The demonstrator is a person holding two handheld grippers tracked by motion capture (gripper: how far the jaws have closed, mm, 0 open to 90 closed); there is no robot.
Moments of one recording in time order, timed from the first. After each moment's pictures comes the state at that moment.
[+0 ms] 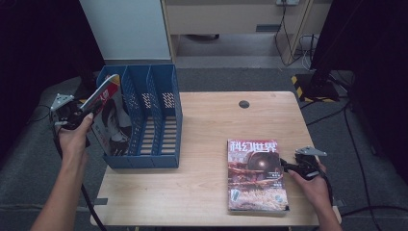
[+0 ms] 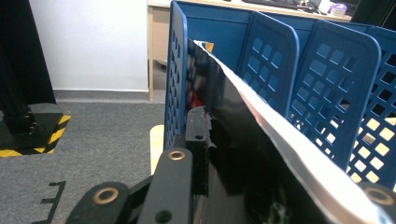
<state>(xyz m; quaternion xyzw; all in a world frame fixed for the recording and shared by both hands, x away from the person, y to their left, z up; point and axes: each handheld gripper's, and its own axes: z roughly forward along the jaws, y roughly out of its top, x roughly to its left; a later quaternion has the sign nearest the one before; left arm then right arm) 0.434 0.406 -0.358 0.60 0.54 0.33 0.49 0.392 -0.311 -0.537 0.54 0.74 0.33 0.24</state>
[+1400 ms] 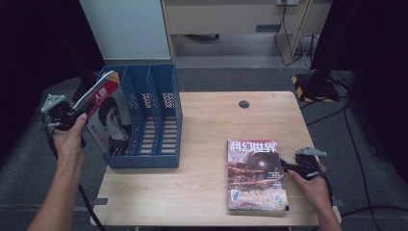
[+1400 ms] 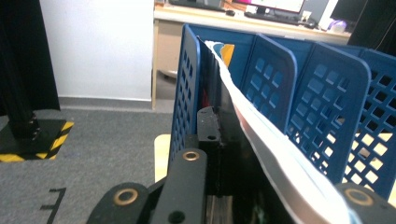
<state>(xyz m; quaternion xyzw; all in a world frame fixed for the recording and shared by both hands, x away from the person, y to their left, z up) 0.423 0.413 -0.348 0.58 0.53 0.34 0.51 0.392 -0.311 -0.537 0.54 0.74 0.33 0.24</state>
